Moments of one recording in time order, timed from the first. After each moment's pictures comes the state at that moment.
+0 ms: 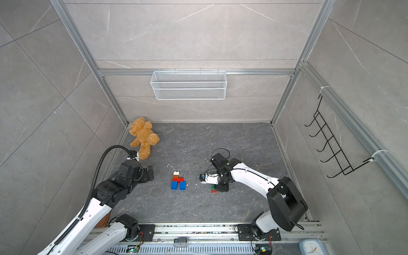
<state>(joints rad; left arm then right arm) -0.47 0.77 0.79 -0.81 -0.40 -0.40 0.65 1.50 0.95 -0.83 -0.15 -0.83</state>
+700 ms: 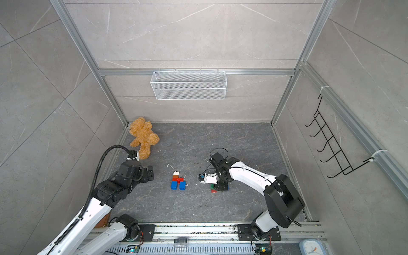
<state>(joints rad) -0.47 0.77 0.79 -0.81 -0.40 -0.40 0.66 1.54 0.98 -0.84 -0.15 -0.84</state>
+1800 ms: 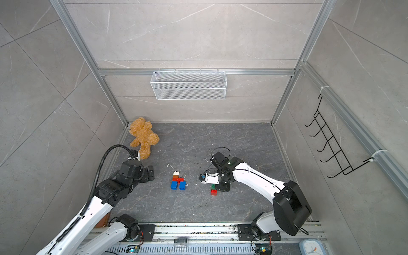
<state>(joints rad) -0.47 0.79 0.79 -0.81 -0.40 -0.40 0.67 1.45 0.99 -0.92 -0.14 -0.83</state>
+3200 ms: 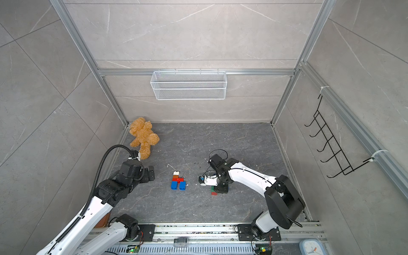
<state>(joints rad) -0.47 0.79 0.79 -0.81 -0.38 -0.40 0.68 1.53 0.97 -0.89 -0.14 -0.81</state>
